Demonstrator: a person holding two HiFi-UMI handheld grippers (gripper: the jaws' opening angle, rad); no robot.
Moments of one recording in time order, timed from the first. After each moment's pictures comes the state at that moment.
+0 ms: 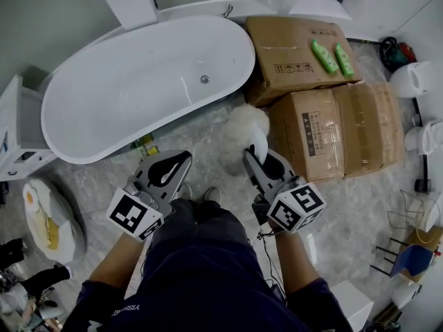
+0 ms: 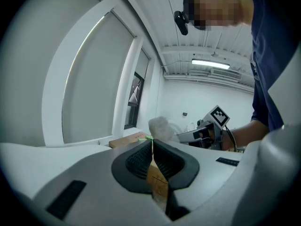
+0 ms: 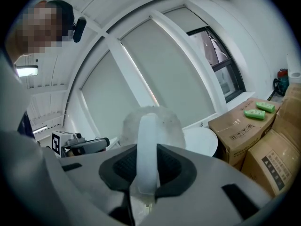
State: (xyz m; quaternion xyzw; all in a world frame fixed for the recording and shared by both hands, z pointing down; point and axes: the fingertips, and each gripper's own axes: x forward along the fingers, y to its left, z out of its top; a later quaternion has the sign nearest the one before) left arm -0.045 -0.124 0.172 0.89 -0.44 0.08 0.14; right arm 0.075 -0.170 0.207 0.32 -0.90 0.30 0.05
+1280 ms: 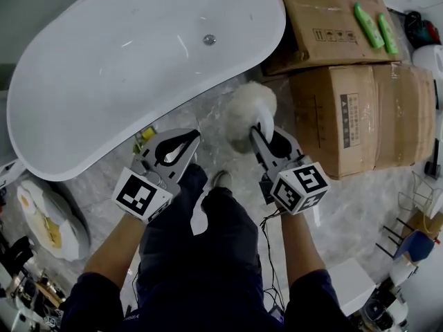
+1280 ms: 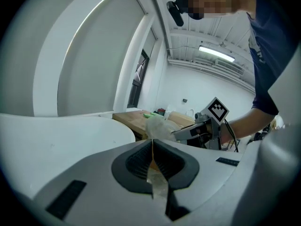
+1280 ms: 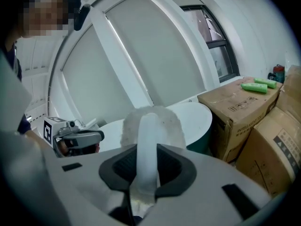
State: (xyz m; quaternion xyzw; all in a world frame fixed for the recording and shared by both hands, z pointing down) left arm -0.106 -0.218 0.415 0.89 -0.39 0.13 0.20; right arm 0.012 -0.257 0.456 0.35 -0.86 0.32 0.15
